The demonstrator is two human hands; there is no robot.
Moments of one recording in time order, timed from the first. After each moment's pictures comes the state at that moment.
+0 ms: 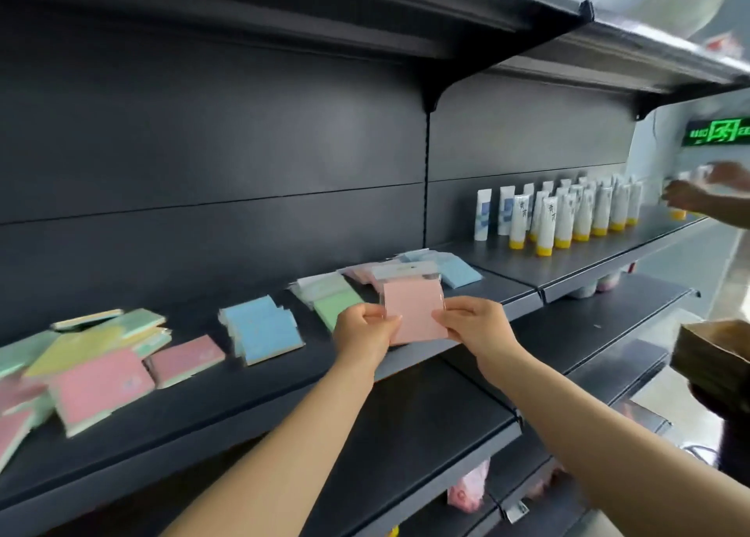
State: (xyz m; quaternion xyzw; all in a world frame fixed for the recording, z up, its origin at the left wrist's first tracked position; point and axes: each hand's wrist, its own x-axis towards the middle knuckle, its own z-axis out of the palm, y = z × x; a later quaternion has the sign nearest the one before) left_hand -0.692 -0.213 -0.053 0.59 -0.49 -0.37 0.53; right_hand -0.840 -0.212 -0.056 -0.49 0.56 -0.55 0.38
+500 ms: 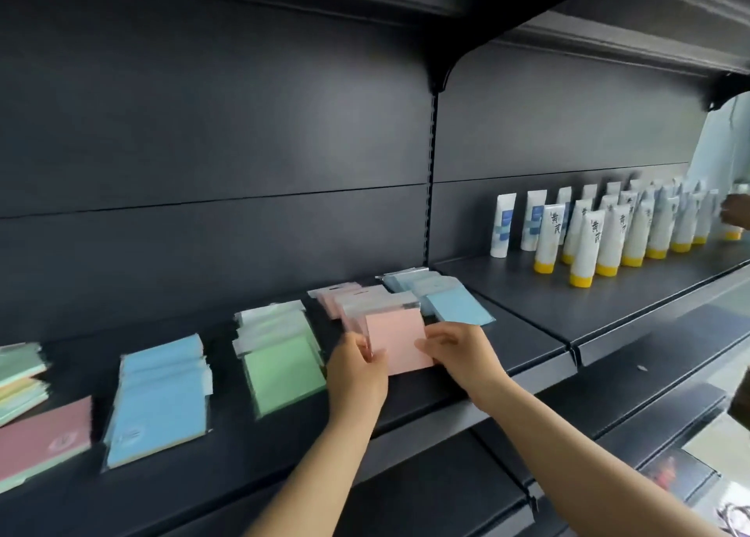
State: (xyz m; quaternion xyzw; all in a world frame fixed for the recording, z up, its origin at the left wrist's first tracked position) left_hand -0.758 -0.352 -0.092 0.68 -0.50 -0.23 0.49; right_hand -0.898 -0.380 -0.086 -0.59 0.57 -0.45 0.36
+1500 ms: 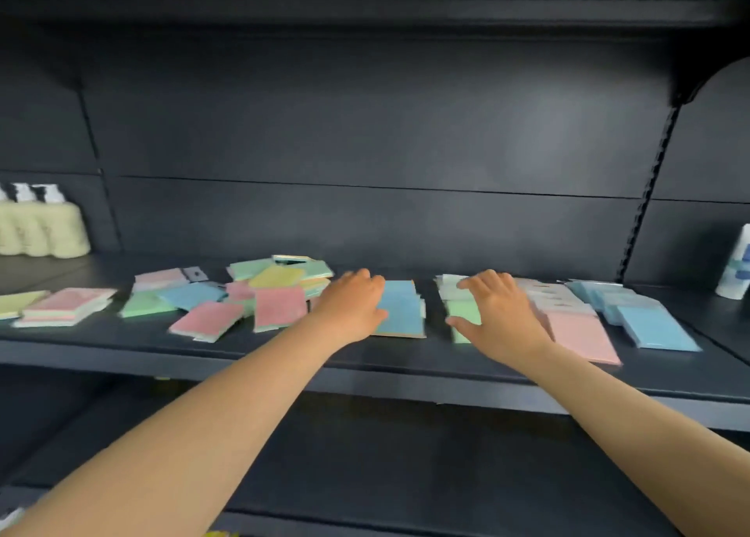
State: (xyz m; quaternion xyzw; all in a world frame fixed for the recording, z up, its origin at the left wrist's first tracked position) left_hand -0.566 -0.185 -0.017 0.78 -0.61 0.10 0.10; right_hand -0.754 -0.288 -0.035 -0.90 0.36 -0.24 -0.04
